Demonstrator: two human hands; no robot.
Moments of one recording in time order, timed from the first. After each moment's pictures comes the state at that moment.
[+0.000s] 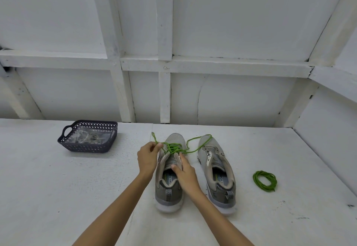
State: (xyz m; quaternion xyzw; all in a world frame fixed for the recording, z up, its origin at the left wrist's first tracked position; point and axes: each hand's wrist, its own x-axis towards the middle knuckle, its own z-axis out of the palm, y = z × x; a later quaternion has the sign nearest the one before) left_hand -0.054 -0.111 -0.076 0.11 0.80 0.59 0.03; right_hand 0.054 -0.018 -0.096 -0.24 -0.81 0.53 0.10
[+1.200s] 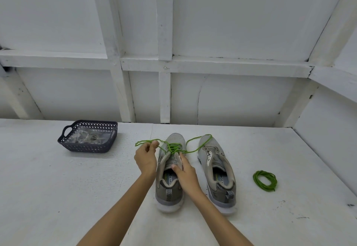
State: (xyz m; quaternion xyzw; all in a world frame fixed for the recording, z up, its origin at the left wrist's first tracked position) left_hand -0.048 -0.104 -0.072 -0.02 0.73 0.68 0.01; right_hand 0.055 -0.019 -0.095 -0.25 -0.80 0.53 0.10
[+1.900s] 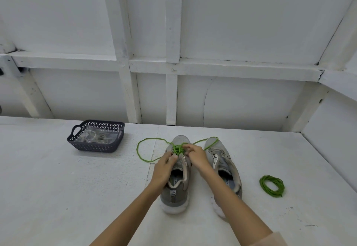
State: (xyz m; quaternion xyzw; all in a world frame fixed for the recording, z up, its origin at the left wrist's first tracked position) left_hand -0.019 -0.110 -0.082 0.13 0.75 0.62 0.21; right_hand 0.013 0.023 -0.063 -0.28 -0.79 0.54 0.08
